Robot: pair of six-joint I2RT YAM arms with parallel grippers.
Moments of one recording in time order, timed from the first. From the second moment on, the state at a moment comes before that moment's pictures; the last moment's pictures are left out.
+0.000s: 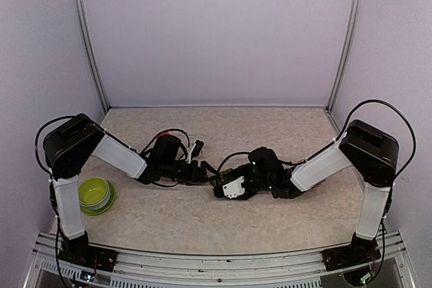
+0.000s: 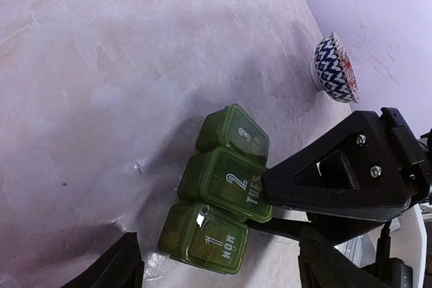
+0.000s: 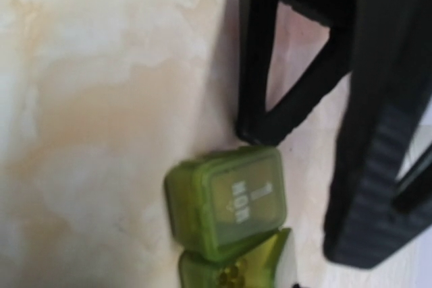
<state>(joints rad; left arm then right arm) -0.70 1.98 0.89 0.50 0.53 -0.63 0.88 1.91 0.82 0.51 -0.08 -1.21</state>
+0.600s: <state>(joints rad) -0.69 2.00 0.90 0.50 0.55 -0.63 0.87 1.96 0.86 0.52 -0.10 -1.19</state>
